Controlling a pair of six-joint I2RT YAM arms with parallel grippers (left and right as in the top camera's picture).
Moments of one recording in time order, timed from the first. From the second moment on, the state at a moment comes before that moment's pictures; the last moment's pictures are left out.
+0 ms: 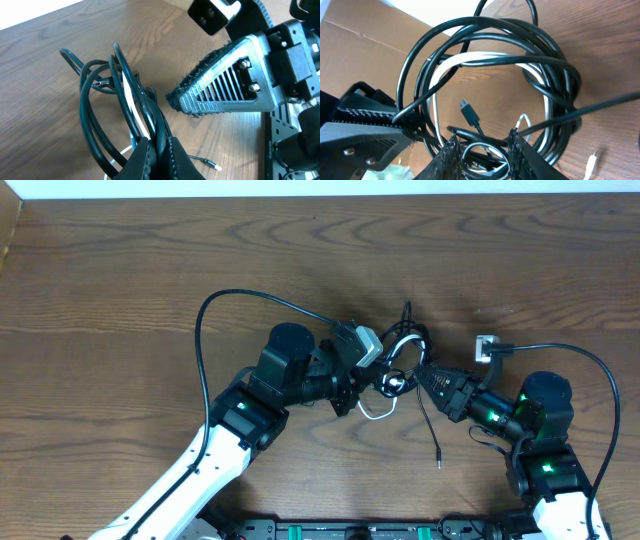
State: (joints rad) left arm -0.60 1.21 0.80 -0.04 0.60 0.03; right arm 0.13 0.81 0.39 0.05 -0.73 0.74
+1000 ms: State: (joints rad) left arm -0.60 1.21 0.80 -0.01 0.62 0.01; right arm 0.13 0.88 0.40 -0.07 -0.72 0.82
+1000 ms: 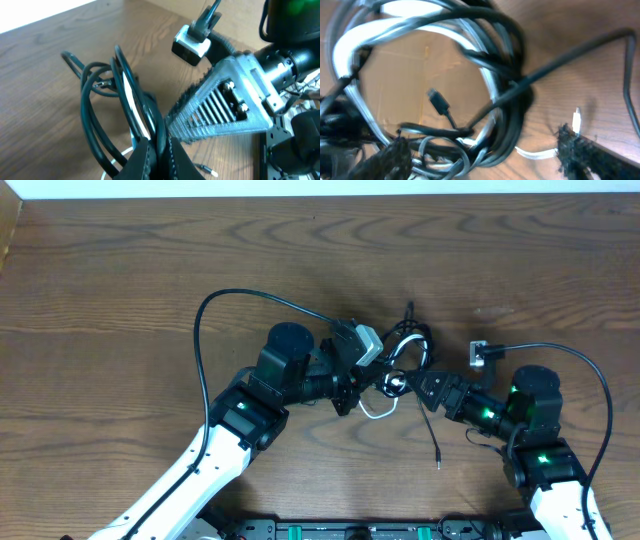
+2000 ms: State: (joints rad) left arm -0.60 1.22 0.80 0.04 0.81 -0.14; right arm 0.13 0.88 0.40 -0.06 -0.55 0.96
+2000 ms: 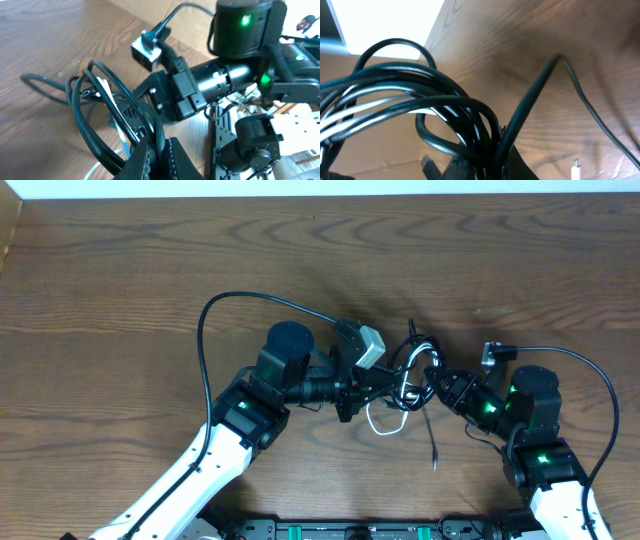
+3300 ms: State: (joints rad) left arm -0.60 1.22 0.80 -0.19 0.44 -0.01; right arm 0.13 0.88 0.40 -0.07 -0.65 0.59
